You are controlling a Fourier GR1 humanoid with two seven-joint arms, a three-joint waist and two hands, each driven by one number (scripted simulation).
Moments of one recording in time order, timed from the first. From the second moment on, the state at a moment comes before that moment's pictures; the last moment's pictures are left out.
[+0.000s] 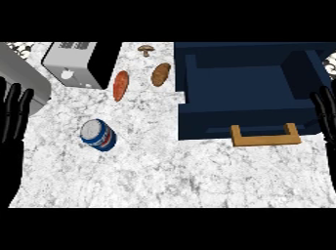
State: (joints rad) left arm 0.01 0.11 0.02 -2.10 0.04 0.00 -0.04; right arm 0.02 -0.14 -0.02 -2.10 0.00 0.06 0.01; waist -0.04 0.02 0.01
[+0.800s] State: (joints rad) left arm -0.04 0.33 0.10 -1.93 0.33 -0.29 0.22; right arm 0.13 -0.10 -0.14 -2.11 -0.06 -0.02 0.19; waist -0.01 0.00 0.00
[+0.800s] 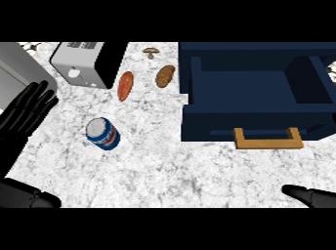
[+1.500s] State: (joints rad) left arm 0.03 0.37 0.27 -2.04 0.55 -0.36 0.42; right arm 0.29 -0.10 -0.28 -2.13 -0.19 0.12 0.11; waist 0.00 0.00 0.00
